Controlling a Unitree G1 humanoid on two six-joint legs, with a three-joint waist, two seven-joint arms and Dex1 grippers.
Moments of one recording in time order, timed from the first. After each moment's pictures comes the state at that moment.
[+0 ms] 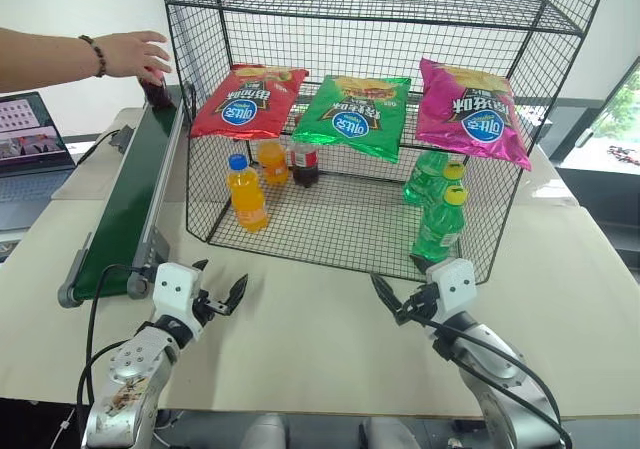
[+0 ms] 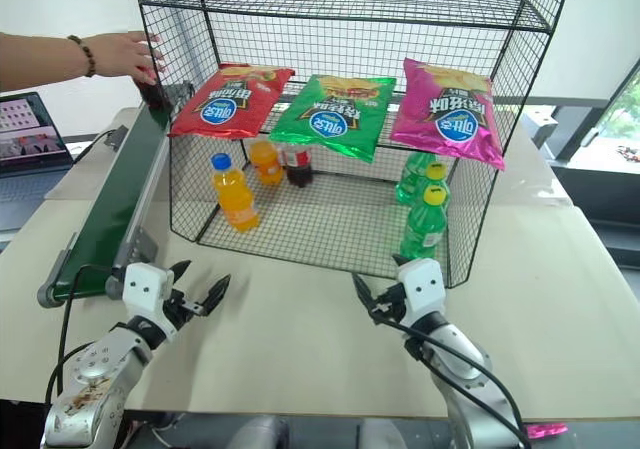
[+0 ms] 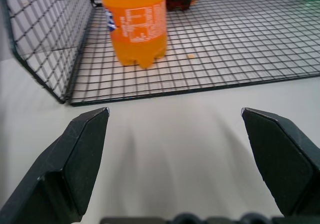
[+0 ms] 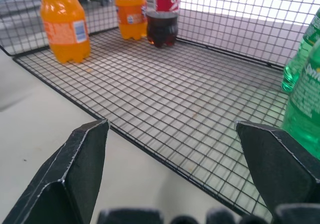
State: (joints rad) left arm 0.18 0.38 0.20 -0.39 -0.30 0.31 -0.40; right arm 0.11 -0.30 0.06 -0.53 0.20 0.34 0.35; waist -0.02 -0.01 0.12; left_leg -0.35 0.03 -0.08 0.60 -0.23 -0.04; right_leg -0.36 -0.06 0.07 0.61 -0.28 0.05
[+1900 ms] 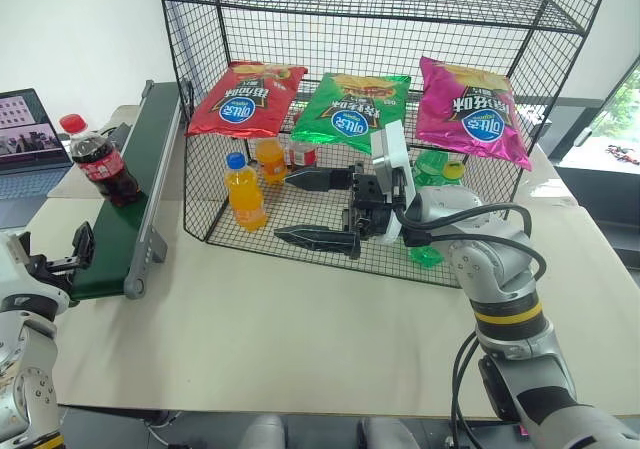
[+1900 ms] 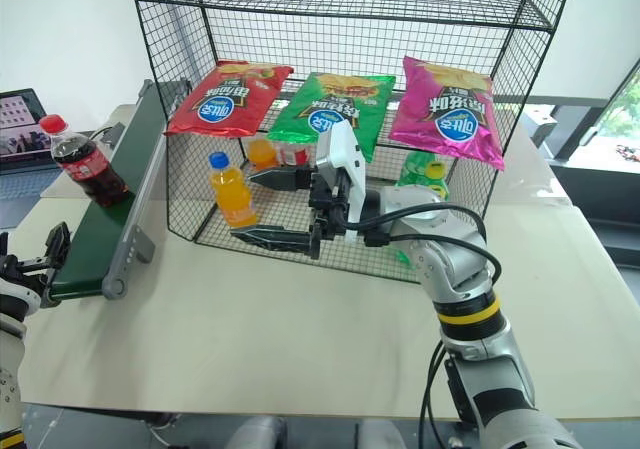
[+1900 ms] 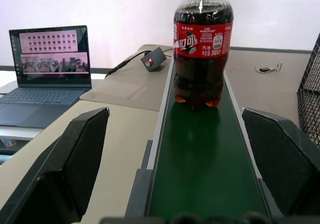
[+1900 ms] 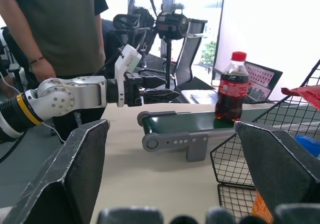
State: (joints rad) left arm 0.04 0.52 0.68 -0.23 -0.49 0.37 -0.22; right arm -0.74 -0.34 0.15 -0.25 0.61 0.59 0.96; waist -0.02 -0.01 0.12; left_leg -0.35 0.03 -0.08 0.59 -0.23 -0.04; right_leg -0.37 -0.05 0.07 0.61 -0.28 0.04
